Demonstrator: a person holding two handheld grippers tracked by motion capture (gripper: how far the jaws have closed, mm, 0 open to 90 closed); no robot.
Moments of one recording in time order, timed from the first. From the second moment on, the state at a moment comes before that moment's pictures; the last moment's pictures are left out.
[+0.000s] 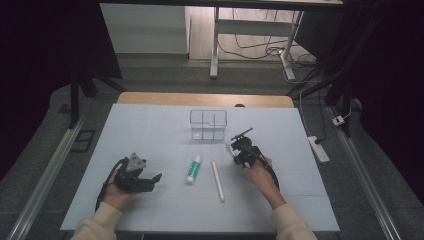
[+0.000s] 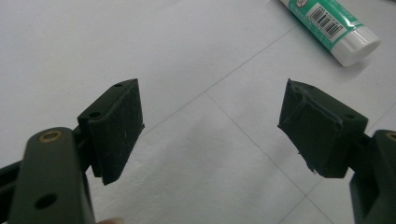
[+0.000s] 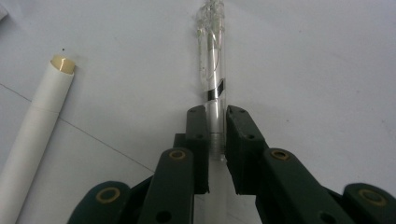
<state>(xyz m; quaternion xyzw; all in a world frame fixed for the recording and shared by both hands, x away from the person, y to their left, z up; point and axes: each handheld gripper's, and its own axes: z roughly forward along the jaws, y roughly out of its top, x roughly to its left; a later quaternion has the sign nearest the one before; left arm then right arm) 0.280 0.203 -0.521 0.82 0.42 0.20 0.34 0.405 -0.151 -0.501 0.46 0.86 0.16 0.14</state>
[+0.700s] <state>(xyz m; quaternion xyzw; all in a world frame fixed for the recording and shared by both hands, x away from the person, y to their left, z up) 0.281 0.204 -0.521 0.82 0.42 0.20 0.34 0.406 -0.162 -0.501 0.43 0.88 0.17 0.12</state>
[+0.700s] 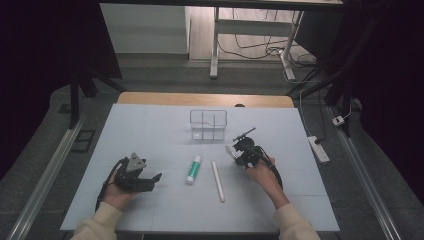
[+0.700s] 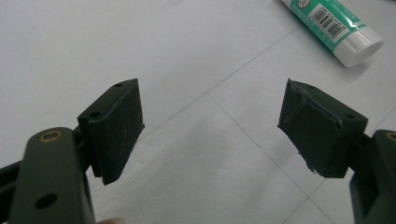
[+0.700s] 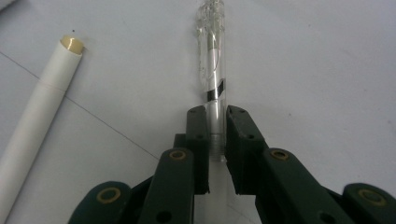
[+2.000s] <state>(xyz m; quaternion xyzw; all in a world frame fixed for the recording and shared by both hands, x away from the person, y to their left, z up) 0.270 0.181 -0.500 0.83 0.34 0.23 0.37 0.378 -0.182 -0.444 0.30 0.88 0.35 0.03</state>
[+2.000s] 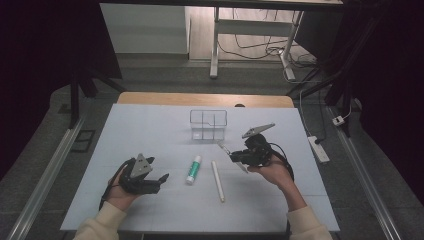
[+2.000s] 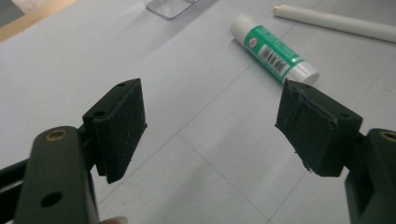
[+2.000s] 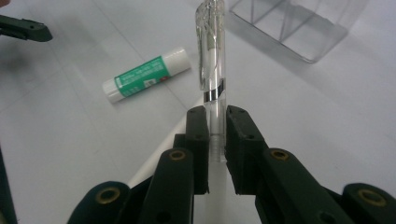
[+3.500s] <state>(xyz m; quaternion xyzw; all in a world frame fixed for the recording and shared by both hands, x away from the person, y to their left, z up) 0.303 0.071 -0.468 0.89 0.20 0.20 0.35 0.363 -0.138 -0.462 0.18 0.94 0.29 0.00</state>
